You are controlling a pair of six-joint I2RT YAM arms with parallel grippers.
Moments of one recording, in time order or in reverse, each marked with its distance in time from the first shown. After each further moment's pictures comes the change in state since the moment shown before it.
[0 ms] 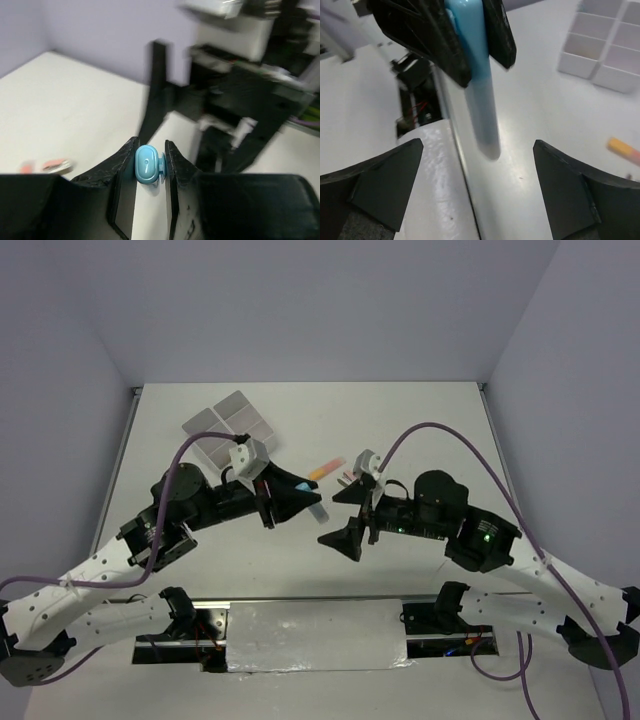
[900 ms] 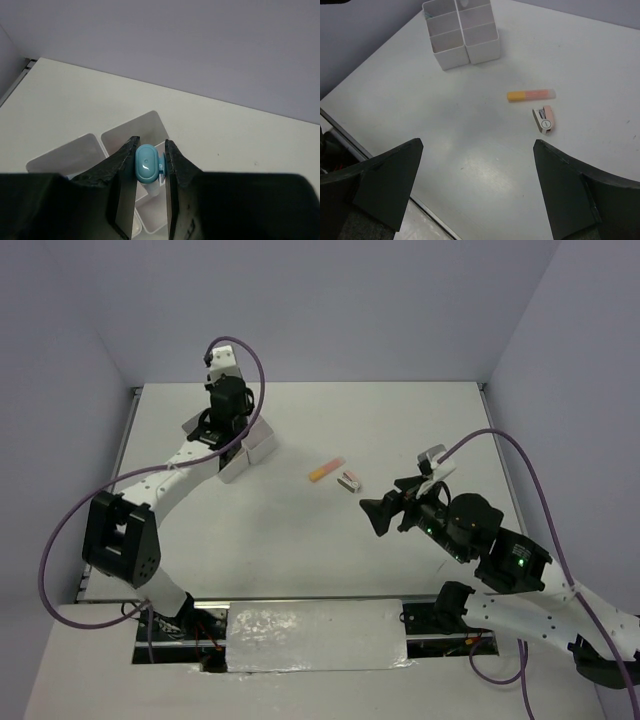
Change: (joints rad) left arm 0.530 0.717 0.253 0.193 -1.003 0.019; right arm -0.013 -0.242 -0.114 -0.113 0.665 0.183
